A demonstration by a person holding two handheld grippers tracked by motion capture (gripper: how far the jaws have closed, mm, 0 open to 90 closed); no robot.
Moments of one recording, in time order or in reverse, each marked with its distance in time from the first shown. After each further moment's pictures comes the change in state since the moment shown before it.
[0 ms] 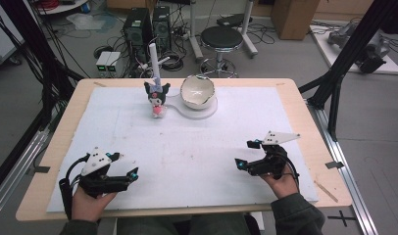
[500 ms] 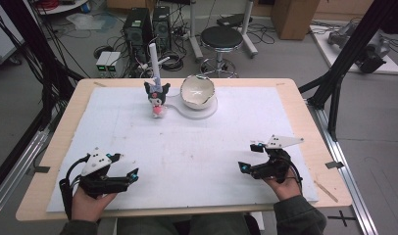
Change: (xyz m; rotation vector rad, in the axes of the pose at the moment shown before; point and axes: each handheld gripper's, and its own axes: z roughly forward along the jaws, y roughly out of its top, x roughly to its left) left arm 0.000 -0.002 0.000 0.005 -0.014 -0.006; right arm -0.002 -0.013 -0.007 0.006 -0.005 0.019
